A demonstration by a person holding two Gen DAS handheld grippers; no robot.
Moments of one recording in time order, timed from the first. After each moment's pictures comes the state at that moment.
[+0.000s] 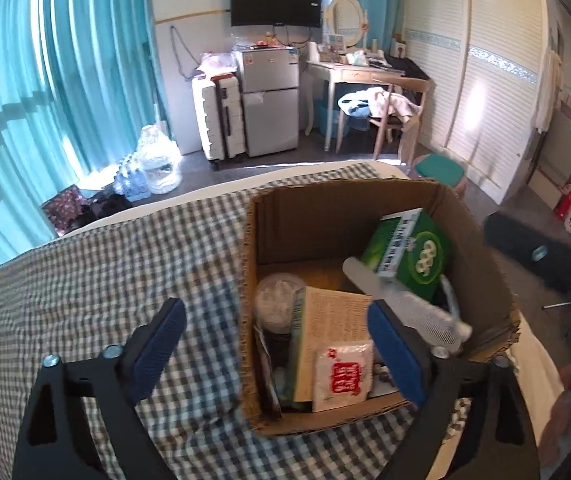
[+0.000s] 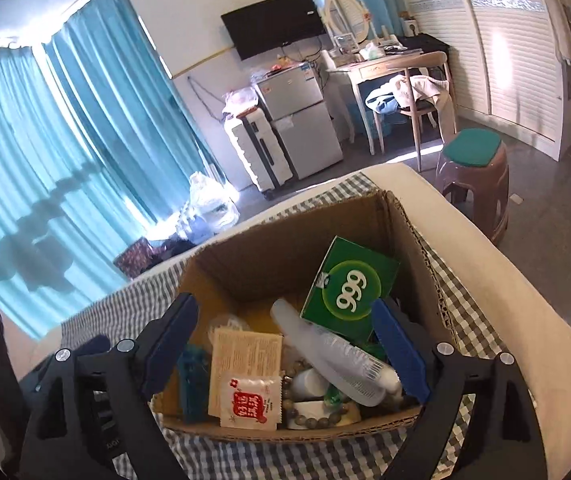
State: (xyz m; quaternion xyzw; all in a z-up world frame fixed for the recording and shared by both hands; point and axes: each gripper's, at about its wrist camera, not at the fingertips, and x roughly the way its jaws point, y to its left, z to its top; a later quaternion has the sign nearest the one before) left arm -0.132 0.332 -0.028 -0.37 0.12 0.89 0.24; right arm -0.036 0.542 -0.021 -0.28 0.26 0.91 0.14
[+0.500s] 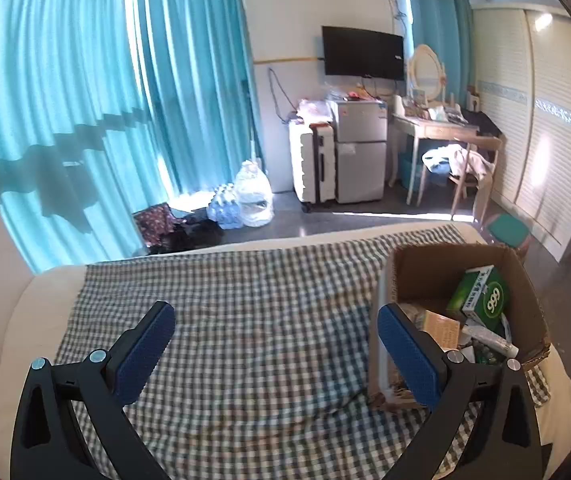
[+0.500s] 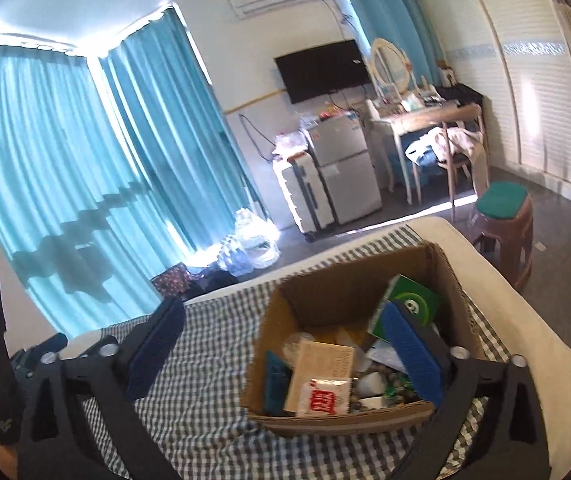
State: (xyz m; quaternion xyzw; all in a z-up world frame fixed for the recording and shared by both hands) left arm -0.097 0.190 0.057 -0.29 0.09 0.95 0.10; right arm 0.008 0.462 0.054 -0.20 0.20 0.95 0.09
